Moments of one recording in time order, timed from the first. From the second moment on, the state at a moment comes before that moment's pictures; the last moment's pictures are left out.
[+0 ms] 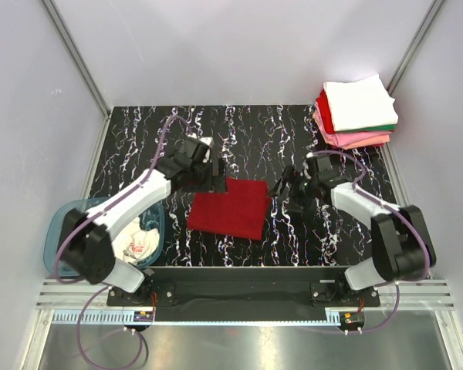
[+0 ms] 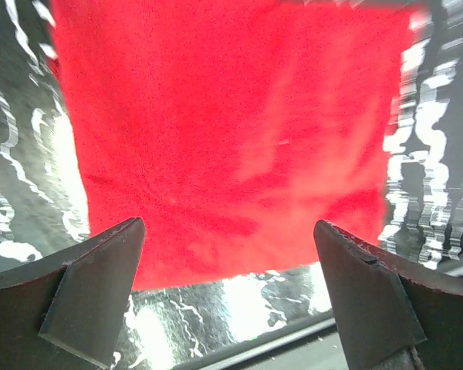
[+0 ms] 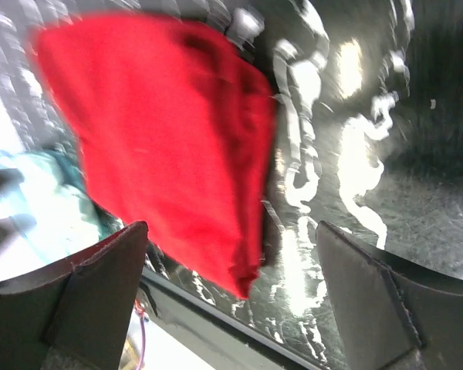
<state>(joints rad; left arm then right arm) -0.57 1.50 1.16 -0.63 0.04 -0.48 0.29 1.45 0.82 -0.27 -0.41 0.76</state>
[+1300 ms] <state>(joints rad) -0.38 0.67 0.87 -0.81 -0.07 -0.34 0.26 1.75 1.11 -0.18 -0.45 0.64</state>
